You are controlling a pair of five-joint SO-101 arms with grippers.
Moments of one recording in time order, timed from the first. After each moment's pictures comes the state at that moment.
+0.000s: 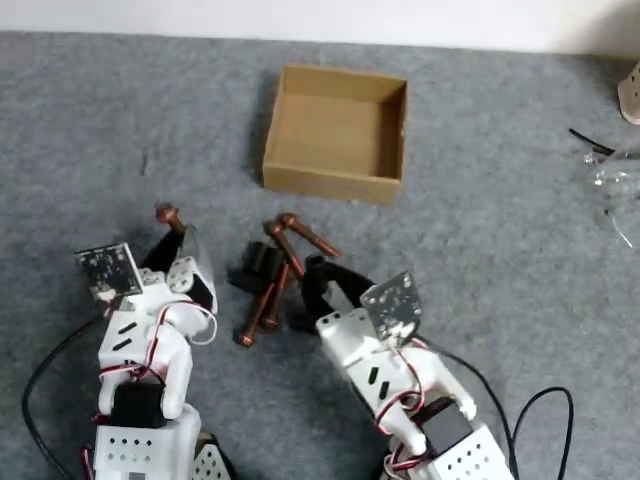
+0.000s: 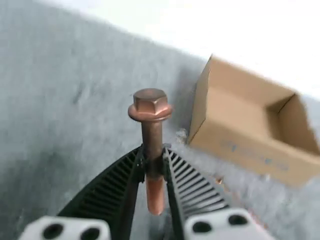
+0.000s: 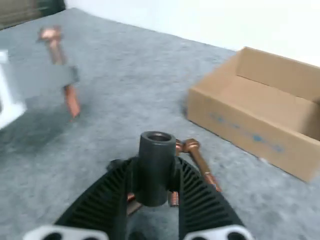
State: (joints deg) left arm -3.7 -103.7 95.2 32.9 23.5; right arm -37.6 -104.7 95.7 31.3 1.2
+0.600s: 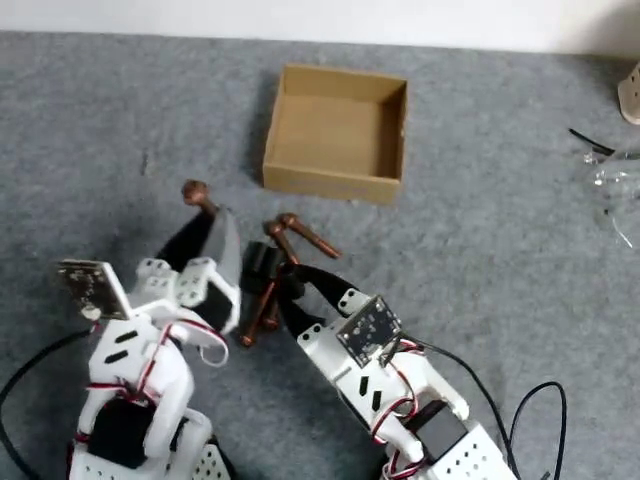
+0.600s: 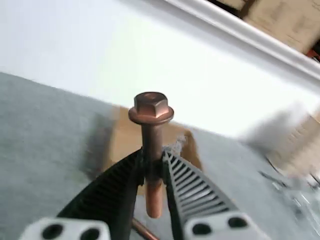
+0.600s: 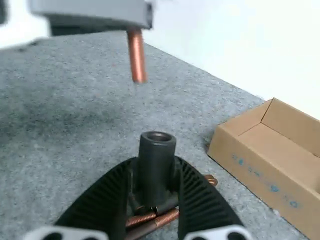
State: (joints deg) left arm 10.5 -103.7 76.2 39.7 28.9; right arm -43.8 -104.6 95.7 25.1 10.3
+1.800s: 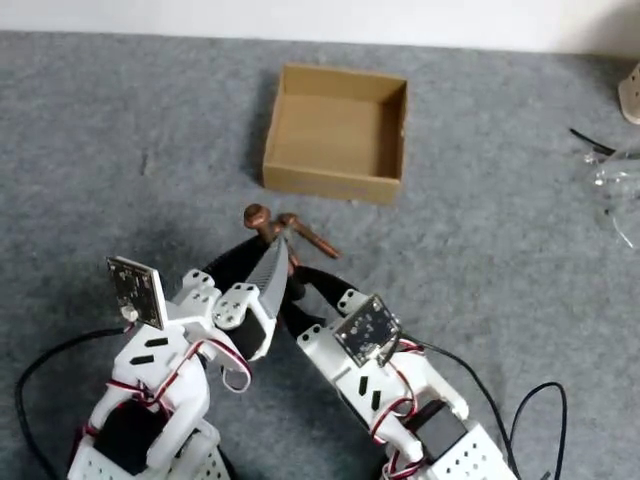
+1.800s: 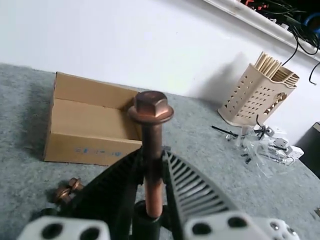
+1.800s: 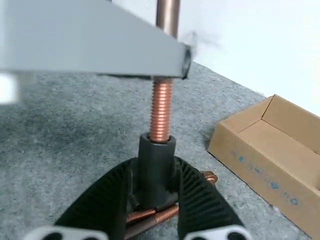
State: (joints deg) left arm 25.2 -104.4 77.1 42.9 28.9; right arm -43.8 -104.5 95.7 25.1 10.7
